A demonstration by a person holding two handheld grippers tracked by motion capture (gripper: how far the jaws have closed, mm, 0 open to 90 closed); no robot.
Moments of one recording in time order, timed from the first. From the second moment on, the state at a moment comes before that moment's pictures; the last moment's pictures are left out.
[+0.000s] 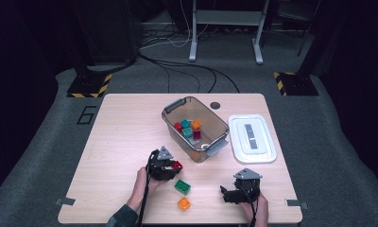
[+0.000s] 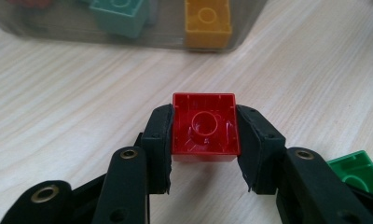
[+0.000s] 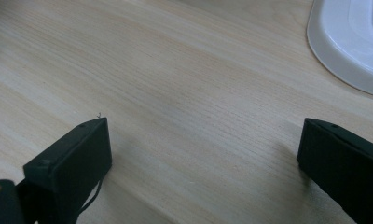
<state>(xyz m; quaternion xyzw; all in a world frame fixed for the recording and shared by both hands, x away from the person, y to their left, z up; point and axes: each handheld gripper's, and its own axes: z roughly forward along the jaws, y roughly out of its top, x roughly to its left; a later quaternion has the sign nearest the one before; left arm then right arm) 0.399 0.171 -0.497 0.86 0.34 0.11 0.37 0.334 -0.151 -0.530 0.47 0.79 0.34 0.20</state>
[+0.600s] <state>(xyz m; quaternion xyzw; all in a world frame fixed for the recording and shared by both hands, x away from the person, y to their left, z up) 0.406 0.205 -0.457 0.85 0.36 0.15 0.36 0.335 -0.151 -0.530 0.47 0.79 0.34 0.20</state>
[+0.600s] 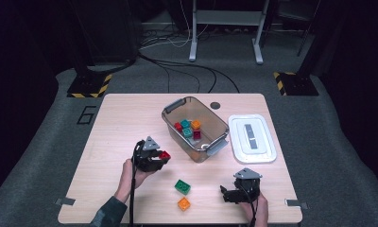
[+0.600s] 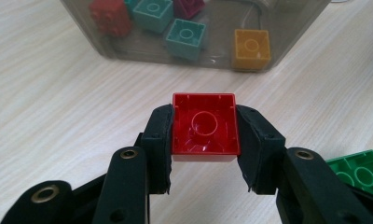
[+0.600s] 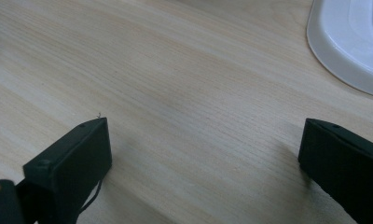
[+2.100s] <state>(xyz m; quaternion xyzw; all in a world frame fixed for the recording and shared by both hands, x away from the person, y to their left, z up) 0.470 0.162 -0.331 0.84 0.31 0.23 0.38 0.335 -0.151 -0.530 0.47 0.79 0.34 0.20</state>
